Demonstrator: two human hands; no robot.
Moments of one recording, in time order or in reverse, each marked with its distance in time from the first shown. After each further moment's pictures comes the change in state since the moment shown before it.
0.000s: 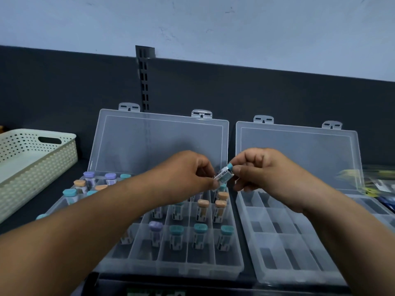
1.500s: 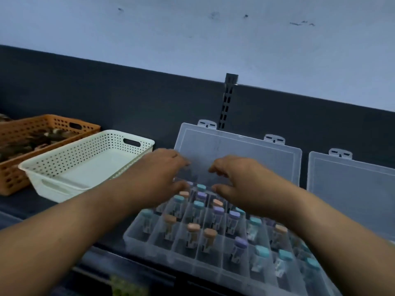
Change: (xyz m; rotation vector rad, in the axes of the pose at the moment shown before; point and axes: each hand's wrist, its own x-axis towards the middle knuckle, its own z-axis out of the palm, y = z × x) left_hand -0.097 -0.112 -0.112 0.672 0.287 -0.037; right_hand 0.054 -0.098 0.138 -0.894 -0.142 -0.394
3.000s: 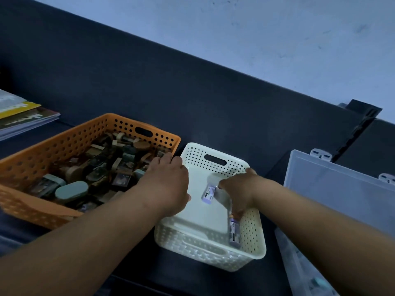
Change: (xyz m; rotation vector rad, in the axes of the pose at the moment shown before) left_hand -0.028 -0.301 0.015 0.032 -0.195 -0.129; right_hand 0.278 -0.169 0.111 -0.579 -0.688 0.160
